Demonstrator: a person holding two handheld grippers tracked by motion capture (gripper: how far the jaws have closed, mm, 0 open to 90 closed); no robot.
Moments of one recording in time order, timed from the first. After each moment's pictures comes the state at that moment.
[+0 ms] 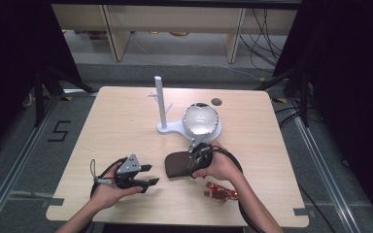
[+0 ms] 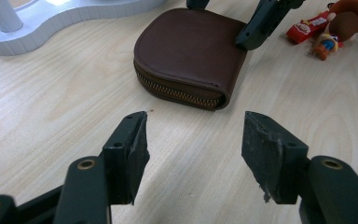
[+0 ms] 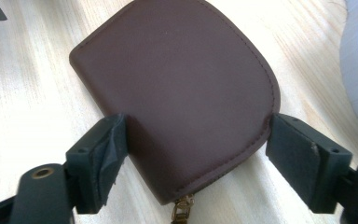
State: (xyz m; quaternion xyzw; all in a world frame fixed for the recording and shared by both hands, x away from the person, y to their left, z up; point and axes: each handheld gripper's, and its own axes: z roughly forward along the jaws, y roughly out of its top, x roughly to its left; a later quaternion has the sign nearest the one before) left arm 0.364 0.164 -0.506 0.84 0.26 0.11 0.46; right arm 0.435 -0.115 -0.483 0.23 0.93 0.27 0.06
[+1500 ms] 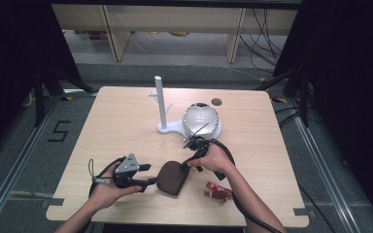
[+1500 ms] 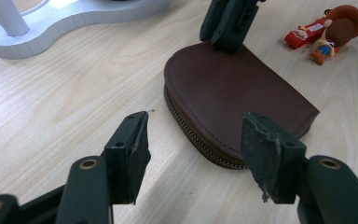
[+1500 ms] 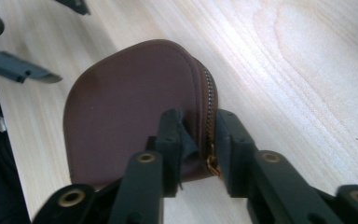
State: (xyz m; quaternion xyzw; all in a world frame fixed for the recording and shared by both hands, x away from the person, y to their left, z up) left arm 0.363 0.168 -0.501 0.84 0.27 0.11 0.46; right arm 0.451 -0.104 -0.473 0.33 0.90 0.27 -0.10
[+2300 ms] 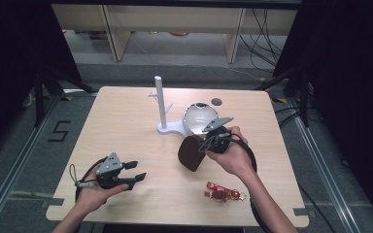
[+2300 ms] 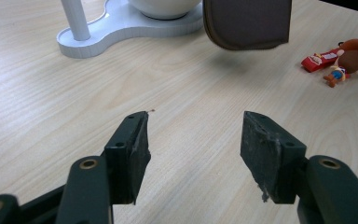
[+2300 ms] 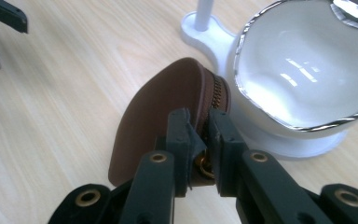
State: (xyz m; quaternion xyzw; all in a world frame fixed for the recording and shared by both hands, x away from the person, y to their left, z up) left arm 0.352 0.205 -0.495 0.80 0.31 0.14 0.50; right arm 0.417 -0.146 -0.389 0.31 0.88 0.32 0.16
